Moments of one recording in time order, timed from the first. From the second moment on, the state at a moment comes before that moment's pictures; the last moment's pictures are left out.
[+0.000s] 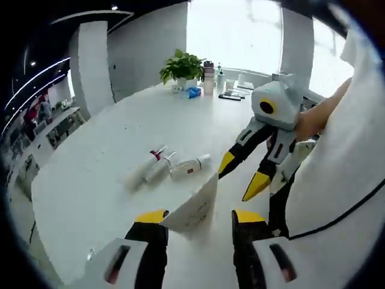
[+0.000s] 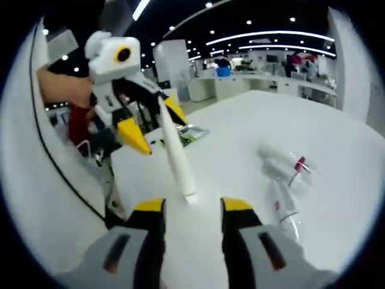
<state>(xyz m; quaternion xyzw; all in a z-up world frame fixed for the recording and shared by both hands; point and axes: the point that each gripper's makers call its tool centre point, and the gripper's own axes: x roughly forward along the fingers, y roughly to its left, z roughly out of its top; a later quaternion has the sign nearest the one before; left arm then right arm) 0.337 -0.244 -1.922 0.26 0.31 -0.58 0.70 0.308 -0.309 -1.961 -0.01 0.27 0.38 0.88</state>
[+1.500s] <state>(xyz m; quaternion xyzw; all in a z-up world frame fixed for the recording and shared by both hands) 0.327 -0.255 -1.943 0.56 0.31 -0.65 0.42 0.282 -0.343 -1.967 0.05 0.27 0.32 0.91</state>
